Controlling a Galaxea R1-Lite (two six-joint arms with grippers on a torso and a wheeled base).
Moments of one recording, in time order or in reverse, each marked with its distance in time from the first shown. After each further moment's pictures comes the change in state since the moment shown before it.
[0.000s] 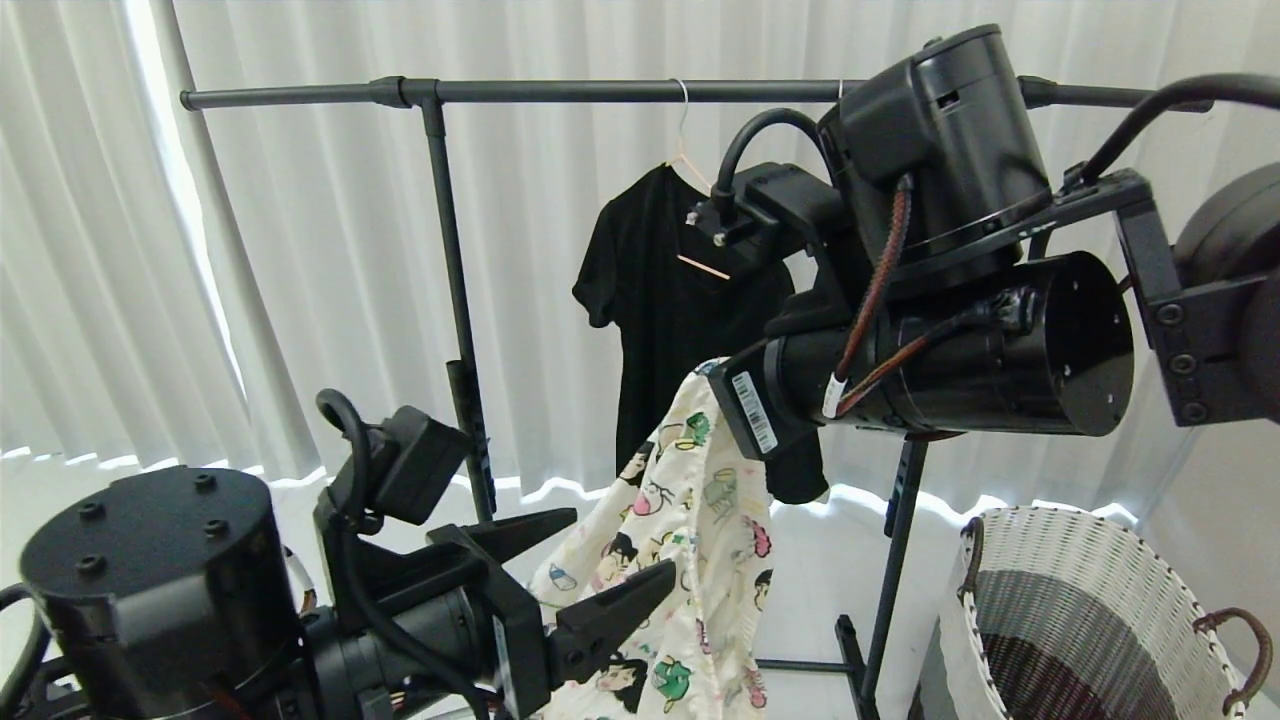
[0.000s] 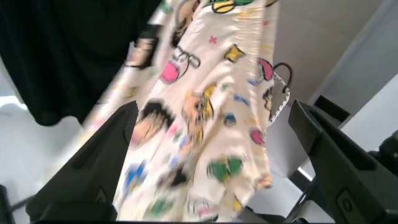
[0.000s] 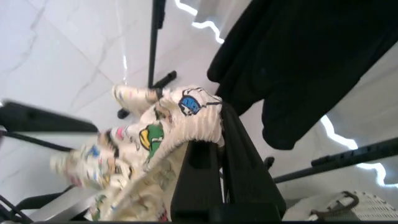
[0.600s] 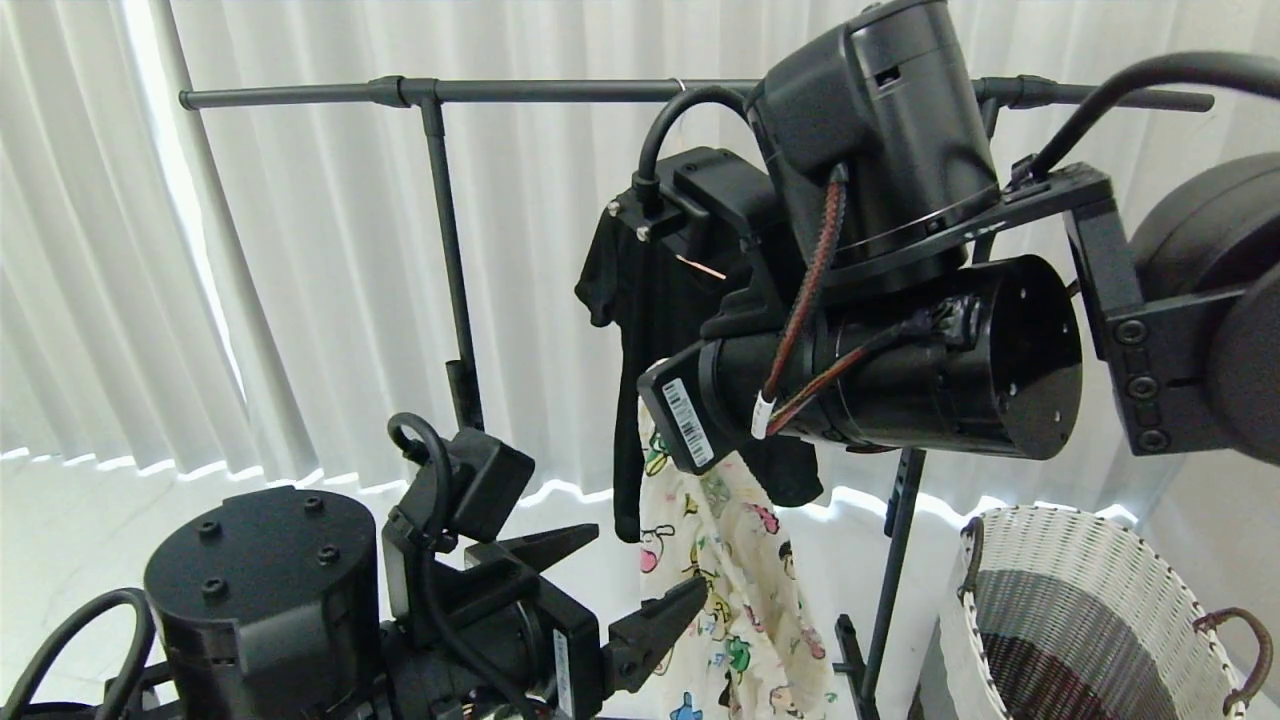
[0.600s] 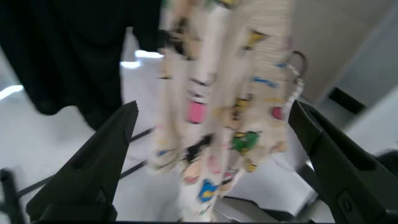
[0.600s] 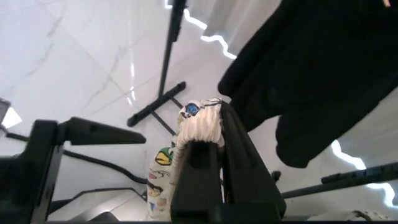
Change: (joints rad) left arm -0.070 0.079 -0.024 0.001 0.127 0.003; right arm 0.081 0.051 -0.073 -0.021 -0.012 -0.001
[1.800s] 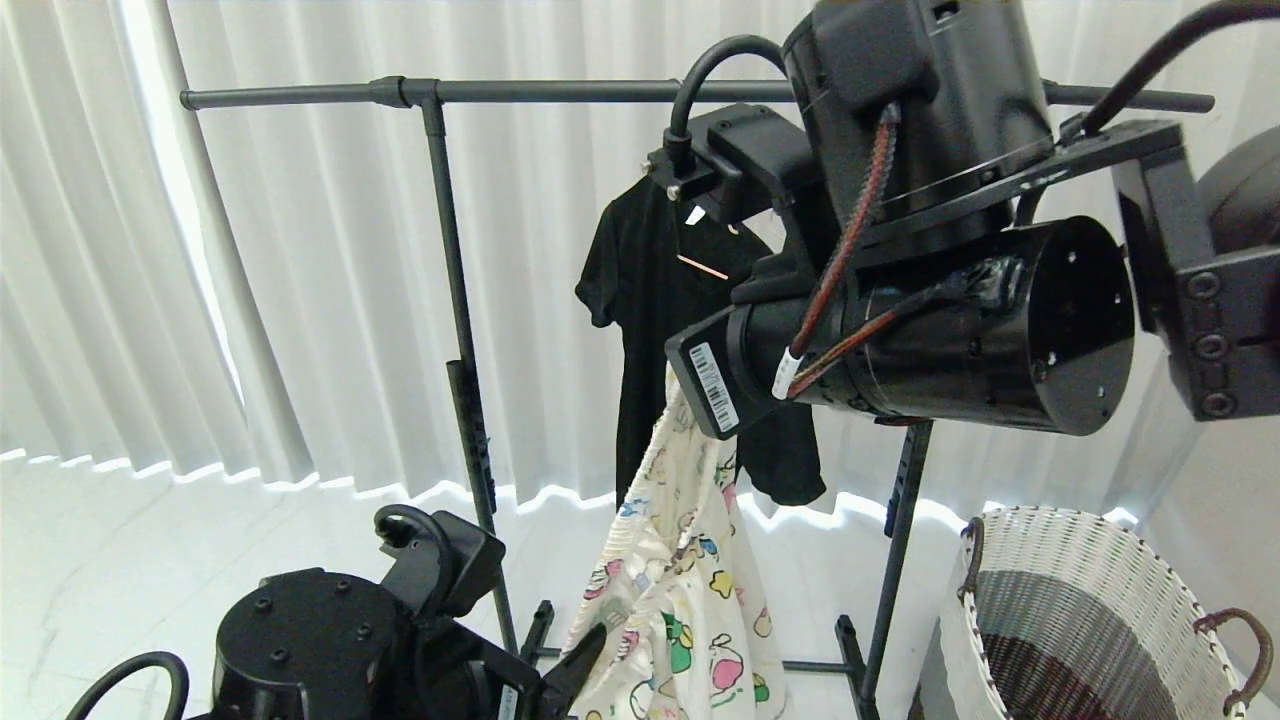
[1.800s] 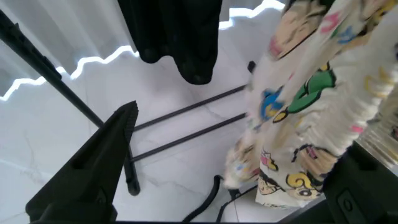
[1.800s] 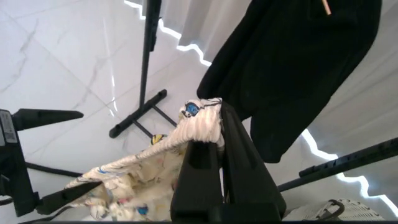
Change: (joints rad) left arm 0.071 0.051 0.184 -0.022 0.234 0.157; right arm -0.009 -0.026 -0.024 0.020 -0.099 -0.010
